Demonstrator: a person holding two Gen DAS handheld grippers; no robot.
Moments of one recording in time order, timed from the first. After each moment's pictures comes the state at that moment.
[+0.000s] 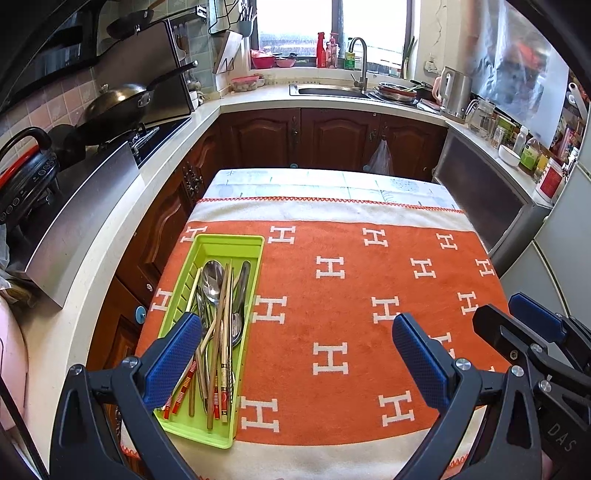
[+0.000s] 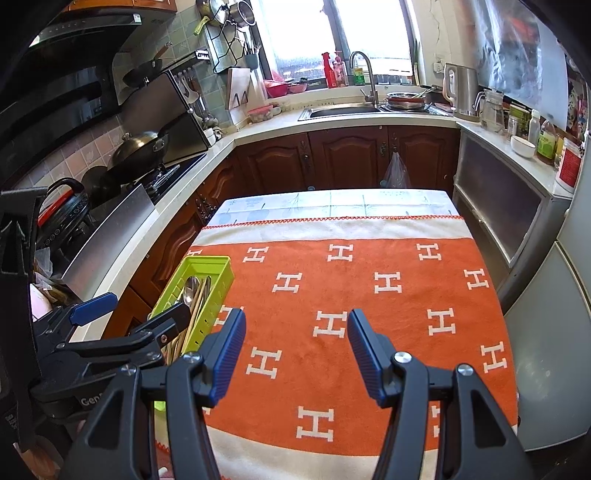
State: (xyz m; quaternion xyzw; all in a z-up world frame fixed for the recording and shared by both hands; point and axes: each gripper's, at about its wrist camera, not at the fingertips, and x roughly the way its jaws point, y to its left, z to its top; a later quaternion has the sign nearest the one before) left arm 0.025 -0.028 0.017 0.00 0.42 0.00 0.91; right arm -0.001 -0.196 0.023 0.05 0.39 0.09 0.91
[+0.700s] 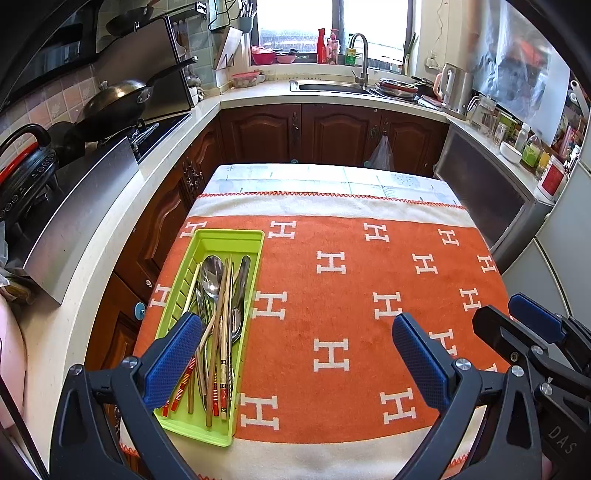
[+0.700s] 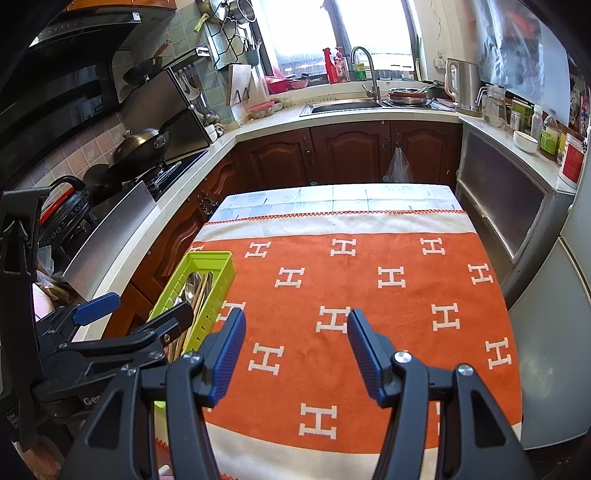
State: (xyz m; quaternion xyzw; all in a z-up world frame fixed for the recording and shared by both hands) left arm 0.024 -0.028 0.013 0.00 0.43 0.00 0.90; right arm 0.000 -0.193 0.018 0.05 0.40 0.09 0.91
